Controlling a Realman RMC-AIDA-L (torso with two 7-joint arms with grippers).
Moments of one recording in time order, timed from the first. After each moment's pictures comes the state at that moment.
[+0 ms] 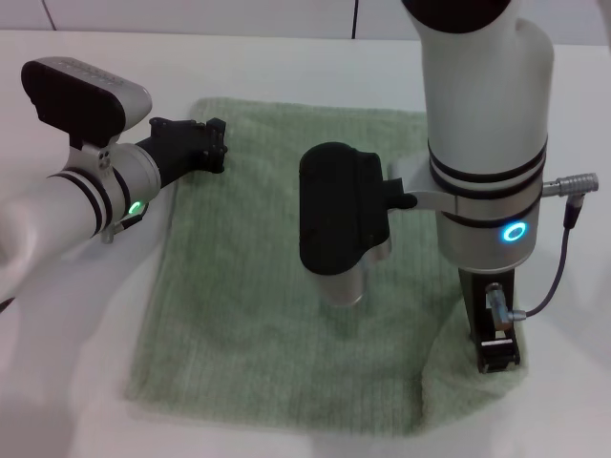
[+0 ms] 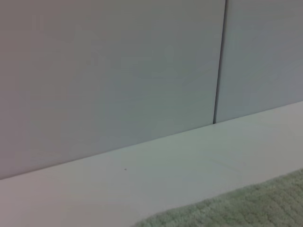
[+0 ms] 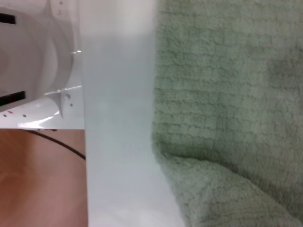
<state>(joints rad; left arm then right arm) -0.60 -2.07 1.72 0.38 0.49 0.46 -0.76 1.16 2.08 -2.03 -1.04 0.78 1.88 -0.61</state>
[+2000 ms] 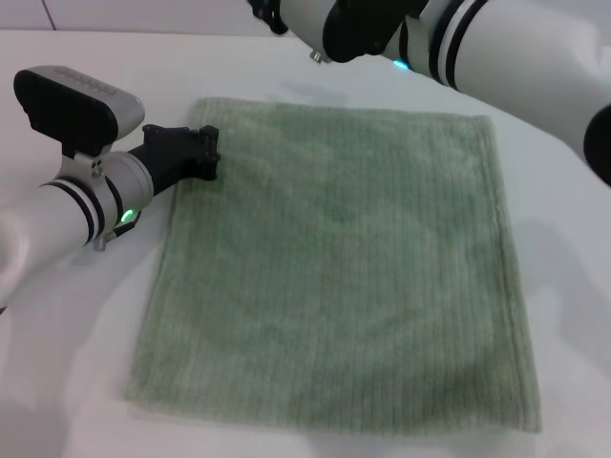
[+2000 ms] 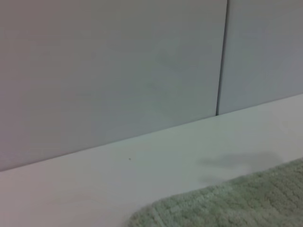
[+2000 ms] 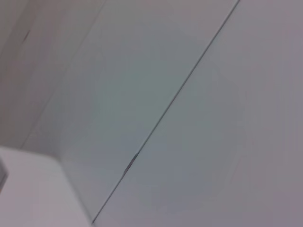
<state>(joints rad) -0.57 -2.07 1.72 0.38 0.49 0.47 -0.75 0.63 2.08 -1.98 -1.26 0.61 0.17 -0.72</state>
